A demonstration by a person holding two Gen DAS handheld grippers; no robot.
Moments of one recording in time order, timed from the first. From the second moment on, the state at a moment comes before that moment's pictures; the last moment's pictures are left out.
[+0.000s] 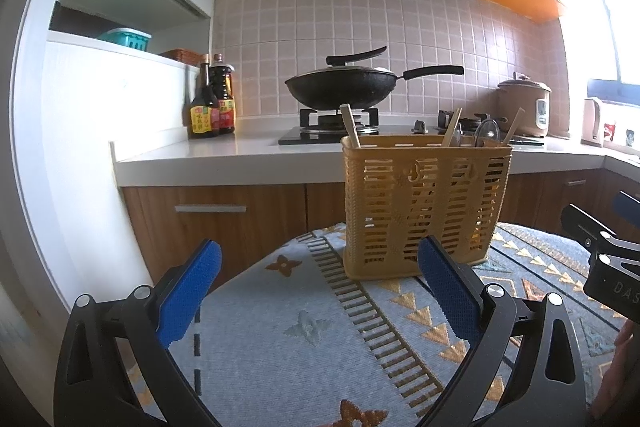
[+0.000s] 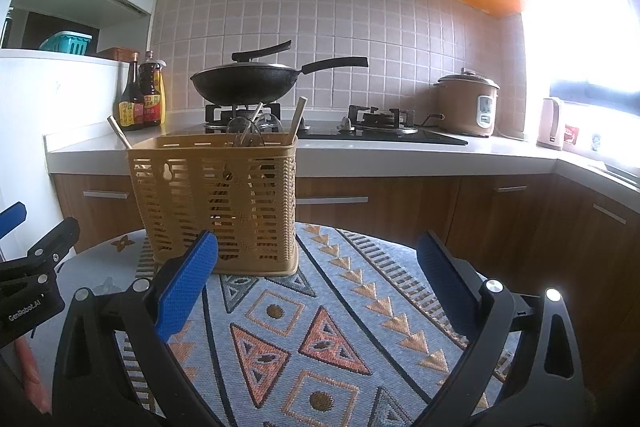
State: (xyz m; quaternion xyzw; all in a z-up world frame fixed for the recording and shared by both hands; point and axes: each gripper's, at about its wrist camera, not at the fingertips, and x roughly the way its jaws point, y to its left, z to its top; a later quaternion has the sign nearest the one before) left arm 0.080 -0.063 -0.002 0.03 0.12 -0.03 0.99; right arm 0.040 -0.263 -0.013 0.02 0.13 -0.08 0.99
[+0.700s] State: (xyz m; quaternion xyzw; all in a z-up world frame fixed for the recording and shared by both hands) left arm 0.081 -0.066 -0.002 0.04 0.11 -0.02 0.99; right arm 0.046 -0.262 -0.016 0.03 0.14 -0.08 0.99
